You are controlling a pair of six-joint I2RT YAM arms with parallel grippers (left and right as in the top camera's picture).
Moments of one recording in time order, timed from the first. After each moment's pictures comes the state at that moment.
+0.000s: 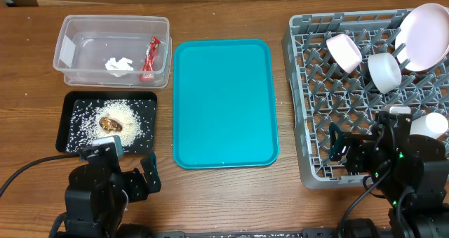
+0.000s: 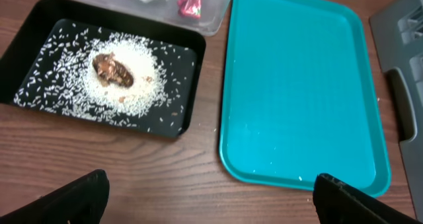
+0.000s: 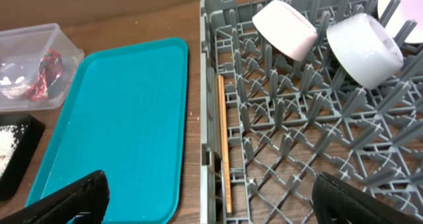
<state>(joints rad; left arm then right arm) -0.12 0.52 0.93 -1.15 -0.06 -0.34 0.07 0.63 0.95 -0.95 -0.09 0.20</state>
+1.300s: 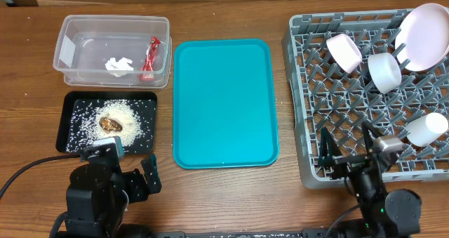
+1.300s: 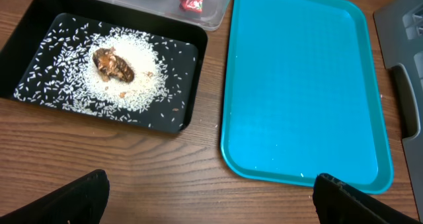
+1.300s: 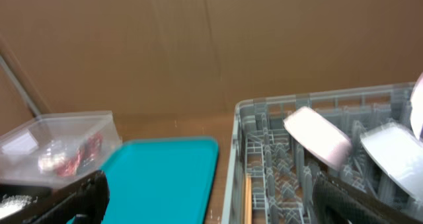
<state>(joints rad) -0.12 0.52 0.92 -1.16 -0.06 -0.34 0.13 0.08 0.31 -0.22 -0.09 0.20</state>
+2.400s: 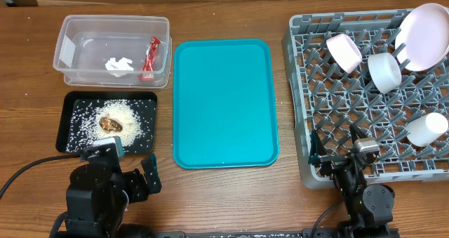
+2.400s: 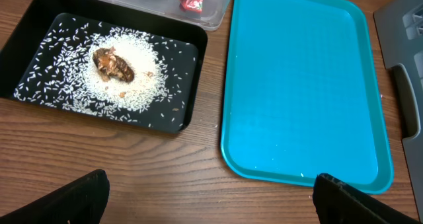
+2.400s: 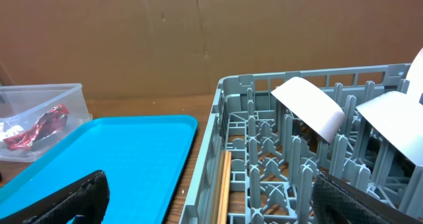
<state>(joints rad) -0.12 0.52 0.92 -1.16 -0.06 -0.34 0.13 0.01 0.02 -0.03 -0.05 0.12</state>
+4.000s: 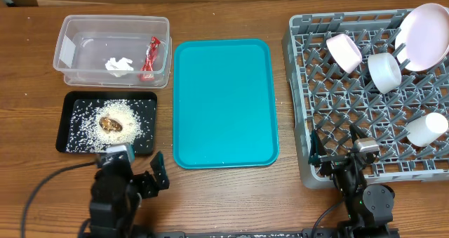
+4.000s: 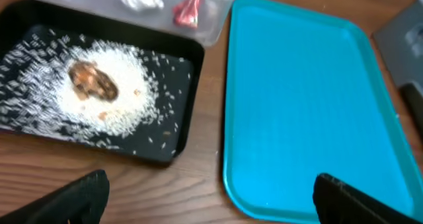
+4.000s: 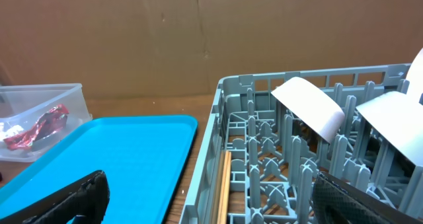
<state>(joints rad) -0.14 0.25 0.49 -0.80 -0.08 -0.34 0.13 0.01 0.02 -0.03 -0.05 0.12</state>
